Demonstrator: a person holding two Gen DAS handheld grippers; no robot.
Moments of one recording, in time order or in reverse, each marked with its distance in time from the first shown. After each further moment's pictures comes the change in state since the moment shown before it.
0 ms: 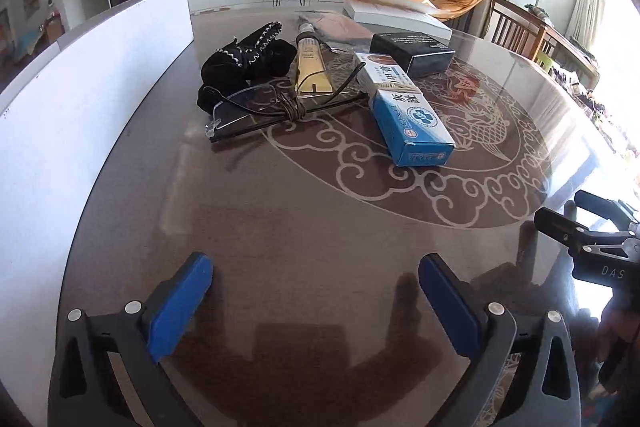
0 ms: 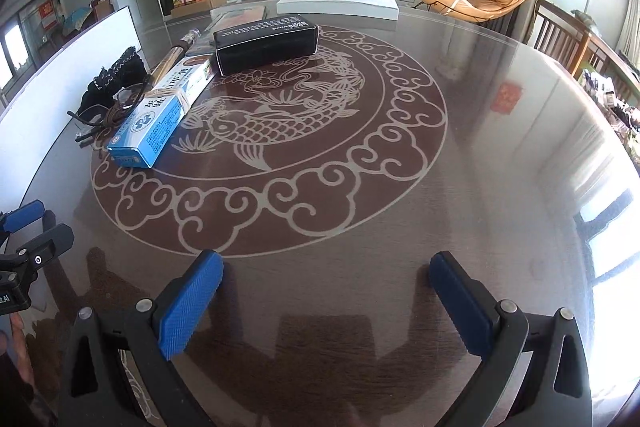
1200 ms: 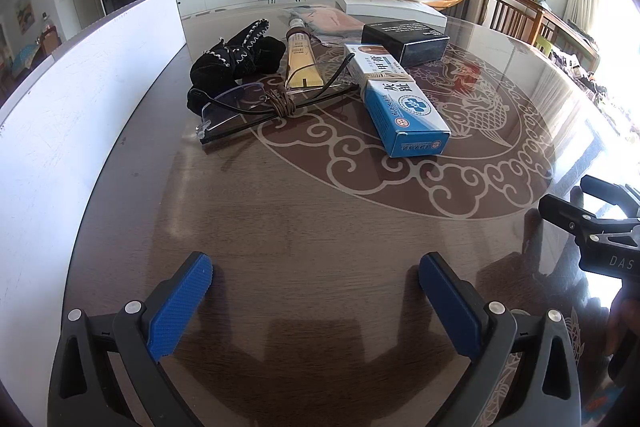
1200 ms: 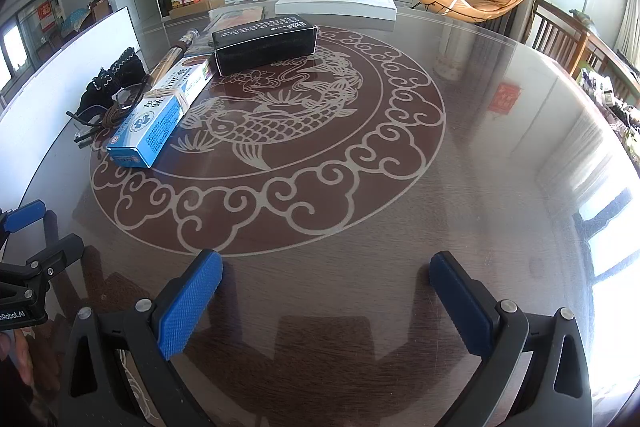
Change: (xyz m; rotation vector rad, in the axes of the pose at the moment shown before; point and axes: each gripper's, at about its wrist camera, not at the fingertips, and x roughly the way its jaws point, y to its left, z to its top) left arm -0.001 -0.003 0.001 0.022 0.002 -0.006; right arm -0.002 0.000 -0.001 0.004 -0.001 -0.004
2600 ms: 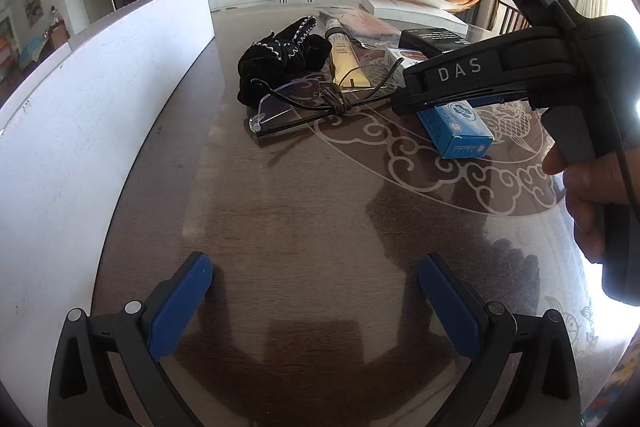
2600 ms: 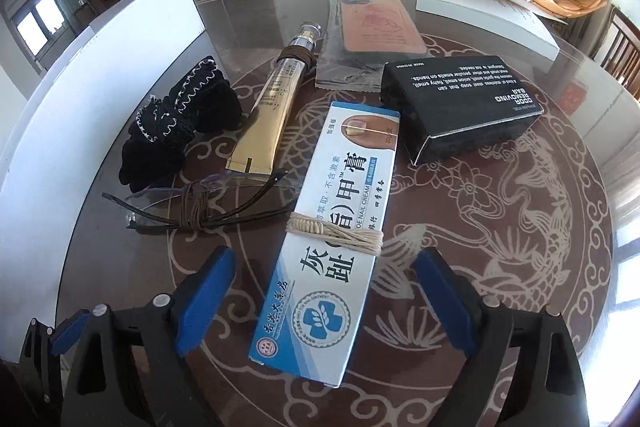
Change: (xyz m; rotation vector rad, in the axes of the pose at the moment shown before) left arm -0.001 0.036 -0.001 -0.026 -0.003 0.018; right arm 0.067 0.132 0.115 -0.123 0.152 0.177
